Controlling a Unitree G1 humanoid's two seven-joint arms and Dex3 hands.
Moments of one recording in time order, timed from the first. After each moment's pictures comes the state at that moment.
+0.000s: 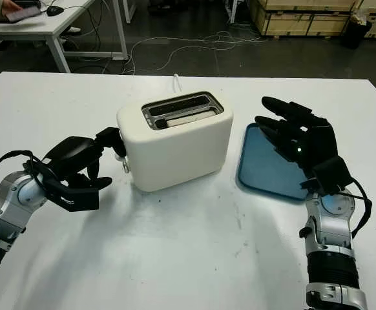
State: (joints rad) left arm -0.32 0.62 -0.23 0.12 0.50 -0.23 -0.29; right arm -0.30 -0.34 -0.25 0.32 0.17 -0.36 0.32
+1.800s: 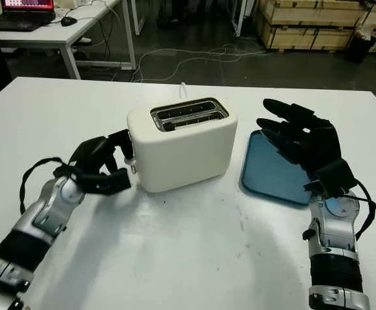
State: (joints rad) left arm -0.48 0.38 -0.33 0.39 0.56 0.15 -0.05; right arm -0.28 -0.35 -0.26 0.31 0.17 -0.36 0.34
